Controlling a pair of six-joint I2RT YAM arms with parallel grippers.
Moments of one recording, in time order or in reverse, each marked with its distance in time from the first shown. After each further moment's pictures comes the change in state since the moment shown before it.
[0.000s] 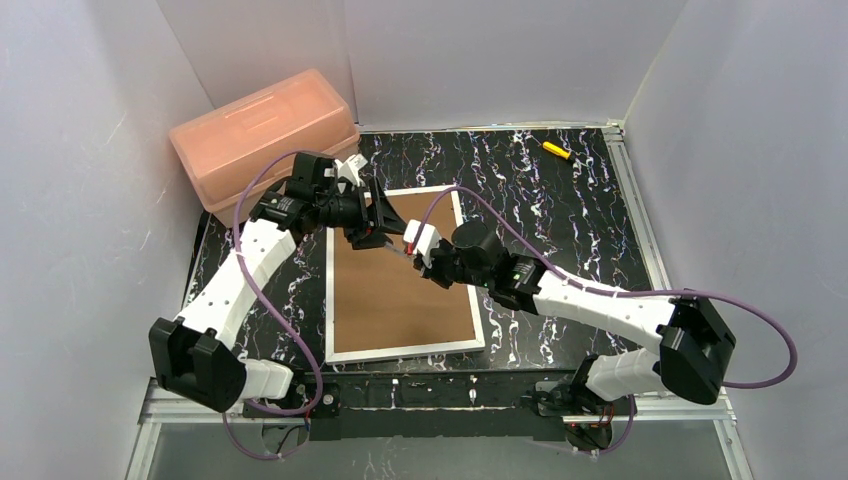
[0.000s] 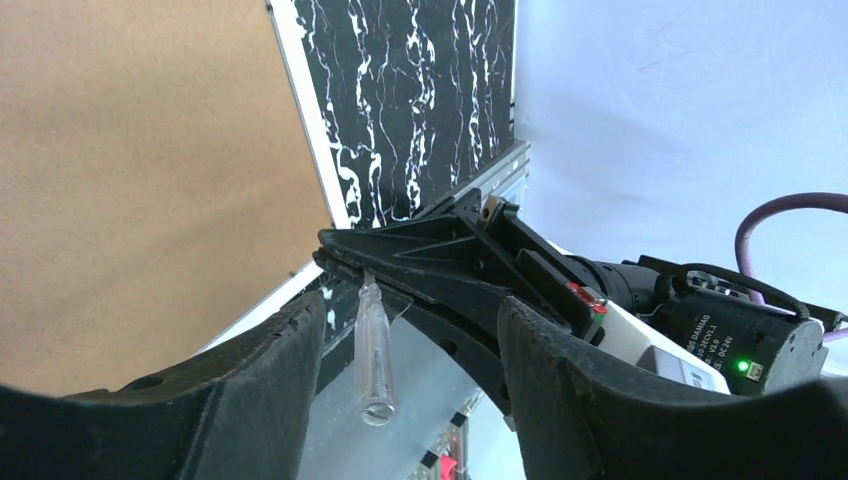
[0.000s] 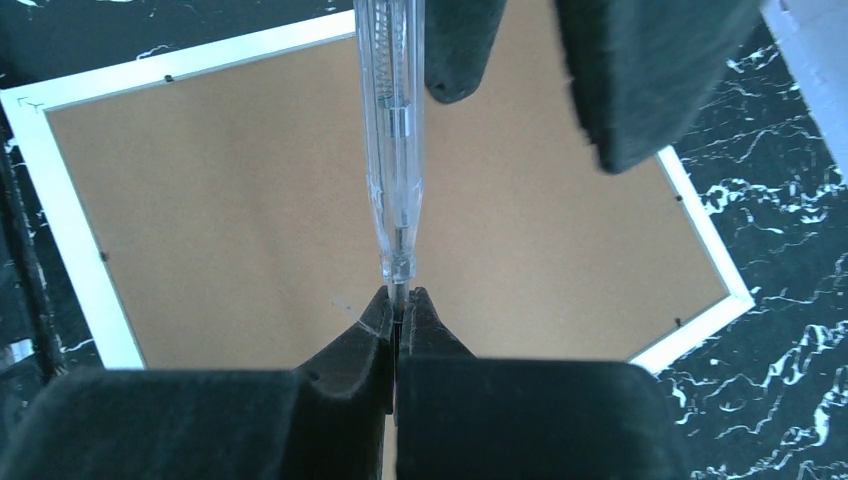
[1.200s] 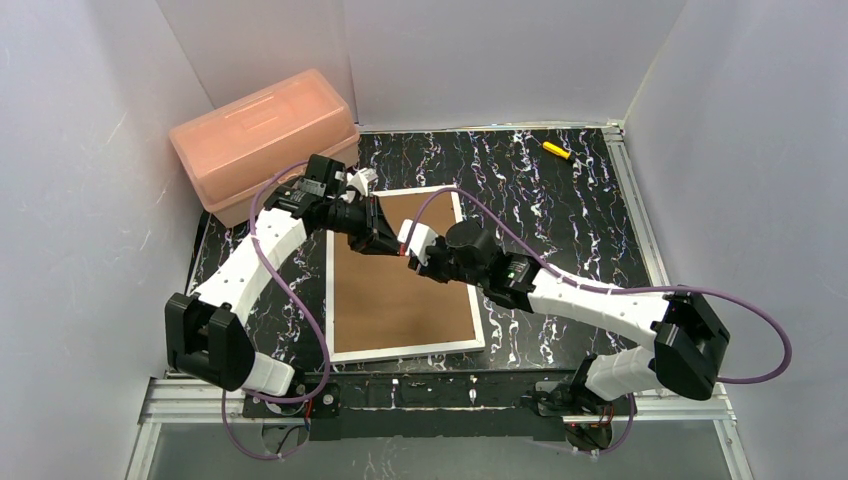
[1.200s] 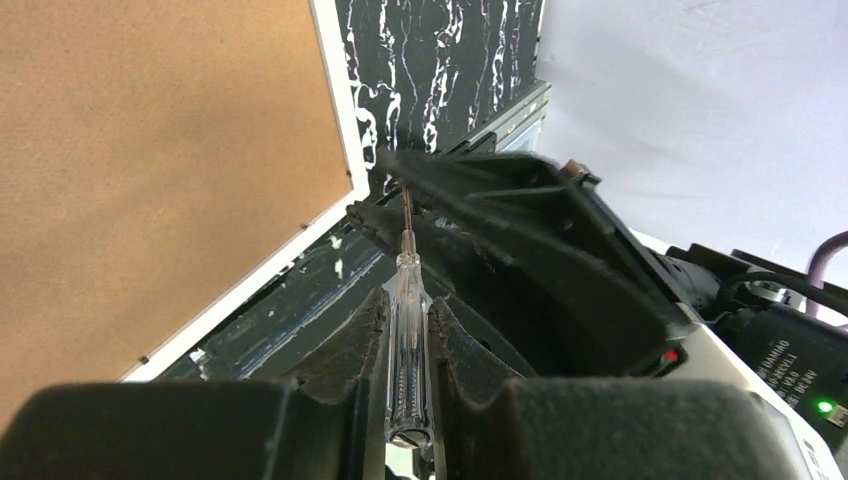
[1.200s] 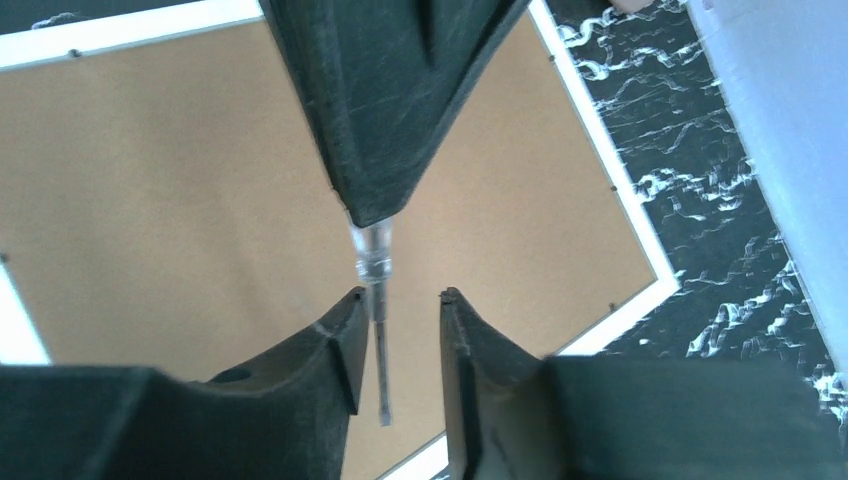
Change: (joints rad) left arm 0.008 0.111 -0.002 -0.101 0.103 0.067; right arm 0.014 0.028 0.032 -0.018 0.103 -0.097
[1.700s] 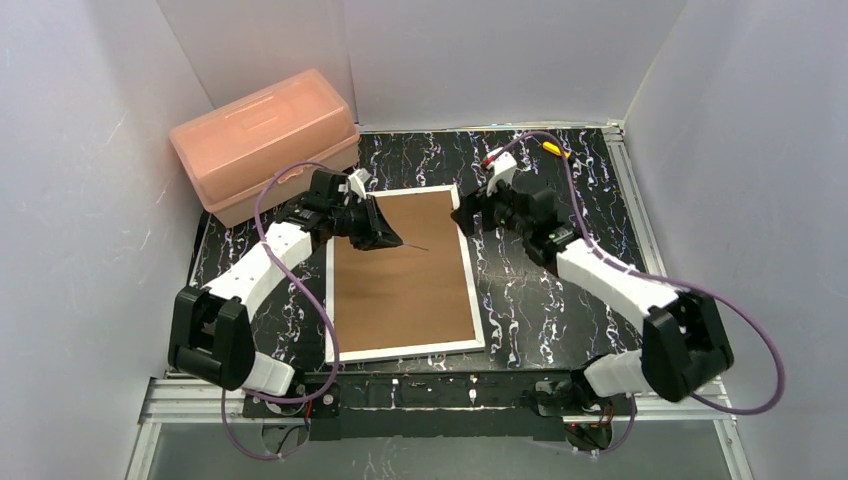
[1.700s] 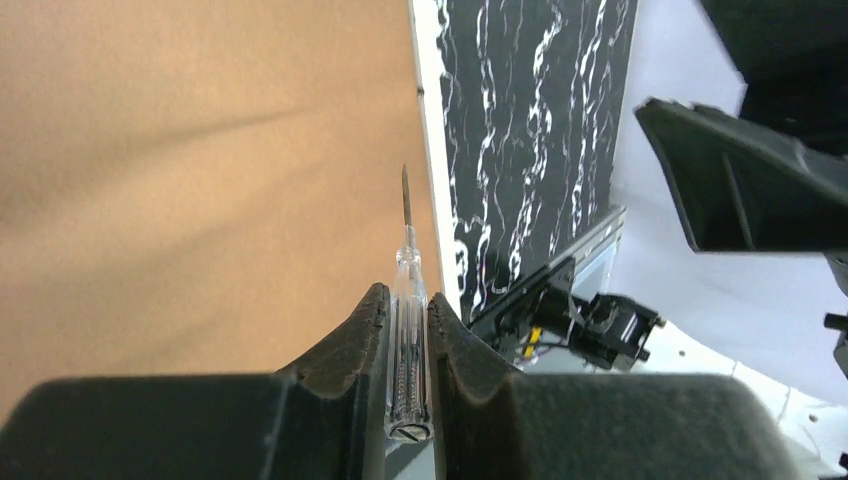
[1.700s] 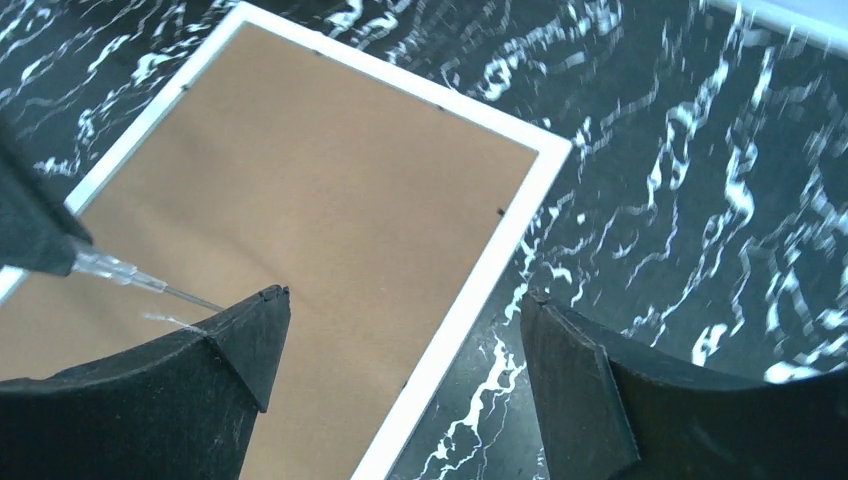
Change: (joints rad) left arm -0.001 -0.005 -0.181 0.318 -0.225 -0.005; right arm -0.421 -0.040 -0.053 0.158 -0.119 0.417
